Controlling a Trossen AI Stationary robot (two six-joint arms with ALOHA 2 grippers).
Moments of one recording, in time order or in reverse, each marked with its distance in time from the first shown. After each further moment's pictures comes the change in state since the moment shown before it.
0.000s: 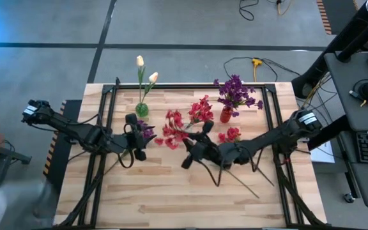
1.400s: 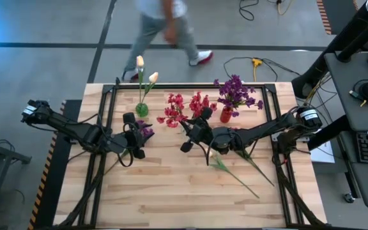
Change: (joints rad) left arm 0.000 -0.021 0.000 -0.071 -0.034 -0.040; right arm -0.160 -0.030 -0.106 -0.041 -0.095 0.174
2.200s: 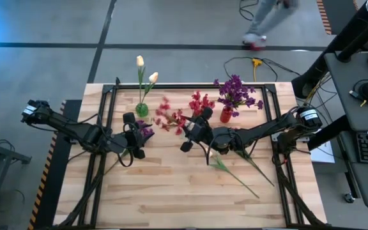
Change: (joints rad) left arm 0.000 0.000 0.000 -0.001 0.000 -0.001; right arm 0.000 0.000 0.000 0.003 0.009 0.042
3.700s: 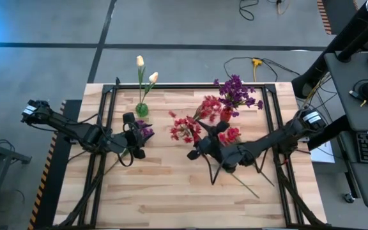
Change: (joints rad) left arm 0.000 0.000 0.000 -0.001 0.001 -0.044; right arm 0.195 -0.021 0.017 -0.008 0.459 -0.148
